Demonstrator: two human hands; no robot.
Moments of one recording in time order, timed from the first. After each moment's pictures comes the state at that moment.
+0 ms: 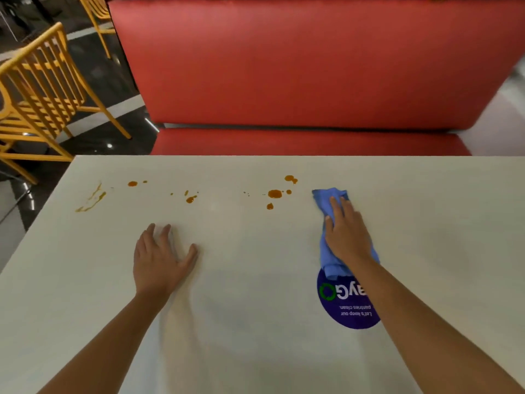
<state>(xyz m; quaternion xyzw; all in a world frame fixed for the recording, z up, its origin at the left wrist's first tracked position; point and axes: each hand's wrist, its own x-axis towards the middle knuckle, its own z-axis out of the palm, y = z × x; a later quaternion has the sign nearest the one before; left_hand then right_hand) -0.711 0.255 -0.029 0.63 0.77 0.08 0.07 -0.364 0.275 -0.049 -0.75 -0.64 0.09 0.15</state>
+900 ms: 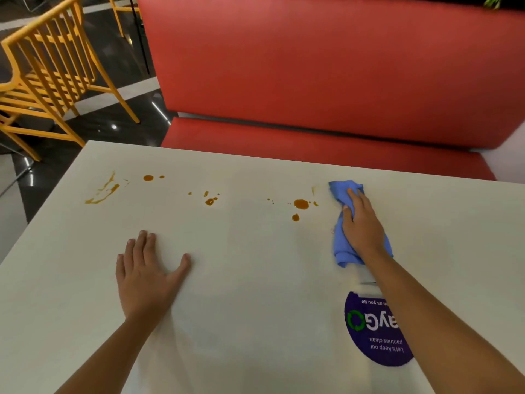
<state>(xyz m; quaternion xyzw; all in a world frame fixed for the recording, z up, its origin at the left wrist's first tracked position) -0.753 0.248 -0.054 0.56 0.82 0.12 0.07 -0.381 0.335 -0.051 -0.75 -0.60 0.16 0.25</state>
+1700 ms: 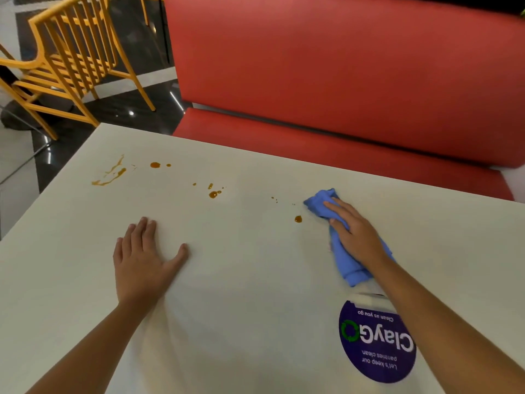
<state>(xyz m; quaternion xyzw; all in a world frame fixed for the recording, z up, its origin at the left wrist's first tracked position) -0.753 0.249 -0.056 0.56 0.82 0.12 0.06 -0.378 0.335 -0.049 -0.59 -0.72 0.25 0.25</state>
